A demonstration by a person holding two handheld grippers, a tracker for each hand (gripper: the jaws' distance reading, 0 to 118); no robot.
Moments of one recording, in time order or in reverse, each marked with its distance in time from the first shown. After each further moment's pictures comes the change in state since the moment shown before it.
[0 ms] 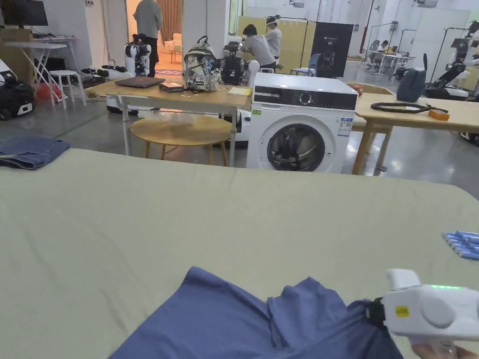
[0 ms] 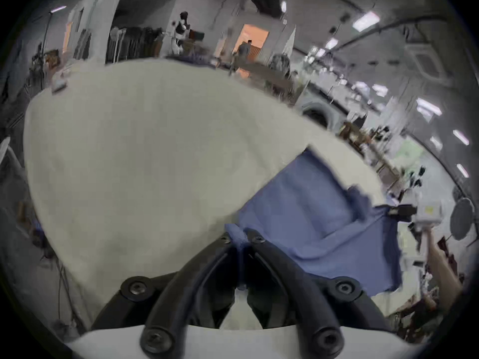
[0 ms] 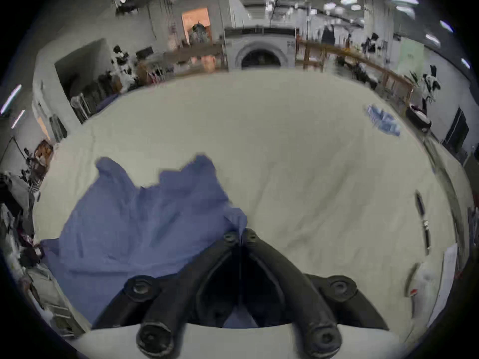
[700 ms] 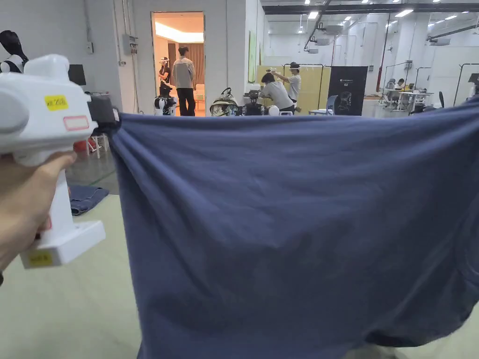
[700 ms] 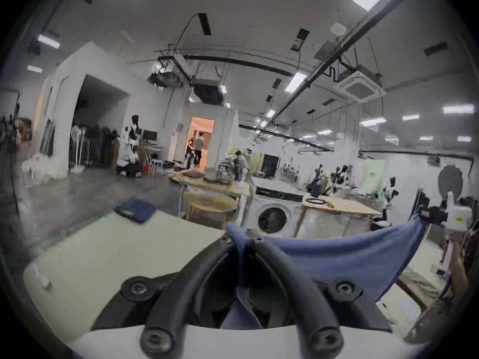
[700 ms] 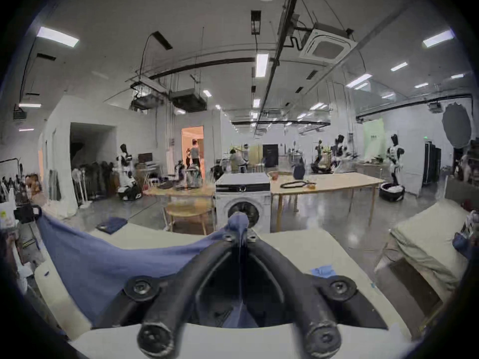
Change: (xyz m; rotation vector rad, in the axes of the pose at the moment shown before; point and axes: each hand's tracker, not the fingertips) left arm 0.190 0.345 0.080 0.490 -0.179 -0.318; right arm -0.025 0.228 0.294 0.717 0.161 0.097
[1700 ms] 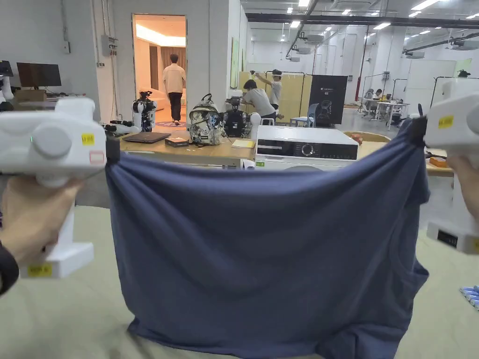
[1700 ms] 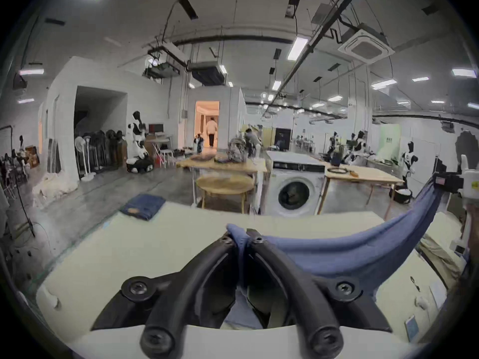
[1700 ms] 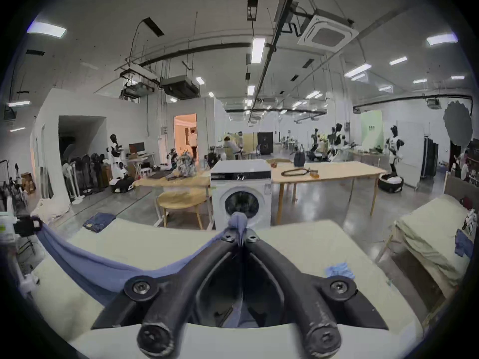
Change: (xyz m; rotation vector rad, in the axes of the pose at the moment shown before) left arm -0.016 -0.055 -0.148 -0.196 0.070 -0.094; right arm 0.018 -0.044 -0.134 -0.155 -0.296 -0.049
